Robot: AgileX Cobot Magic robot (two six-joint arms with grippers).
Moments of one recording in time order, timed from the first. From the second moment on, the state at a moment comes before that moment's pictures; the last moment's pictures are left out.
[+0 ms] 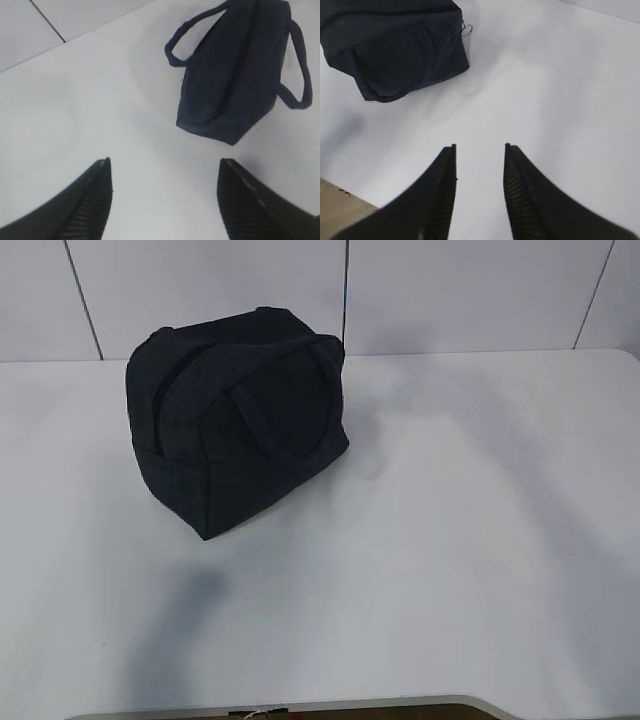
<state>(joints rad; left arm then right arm) -0.23 1.34 -1.70 -0.04 1.26 0.19 0.09 1.33 -1.65 0.28 1.26 -0.35</state>
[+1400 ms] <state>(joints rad) -0.23 0.09 -0.75 -0.09 1.27 0.06 0.09 0.29 -0.70 0.19 1.19 -0.23</state>
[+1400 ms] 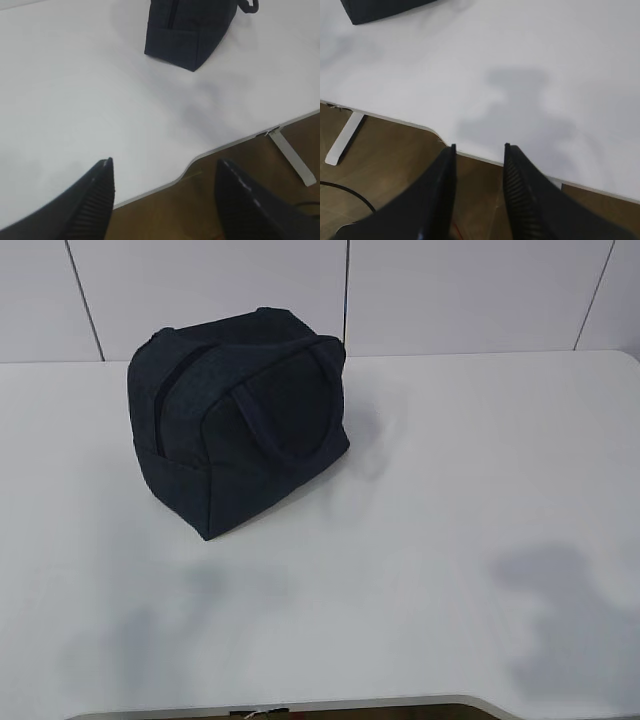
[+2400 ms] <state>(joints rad) -0.23 0.01 -0.51 -0.09 1.12 0.09 0.09 -0.02 -0.50 0.10 1.16 -0.19</state>
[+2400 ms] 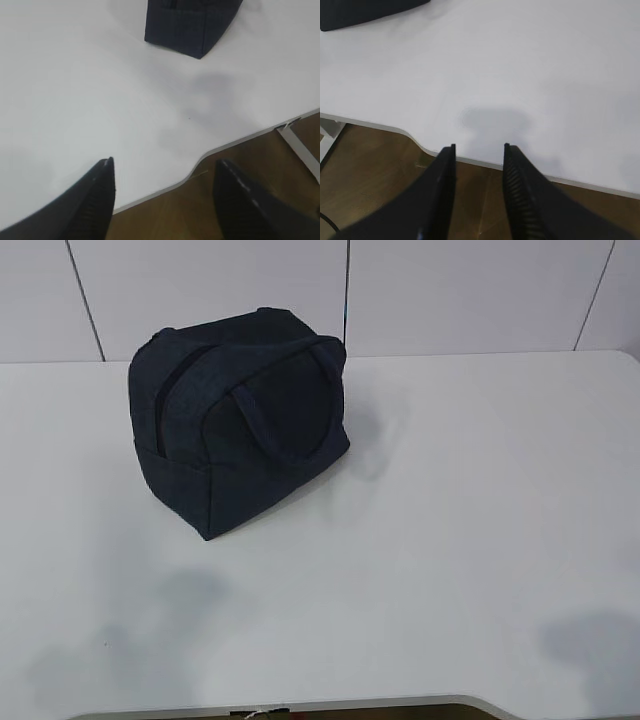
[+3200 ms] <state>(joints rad) -0.22 0.01 -0.51 -0.10 1.12 0.13 0.09 -0.02 -0.50 0.09 1.15 -0.18</state>
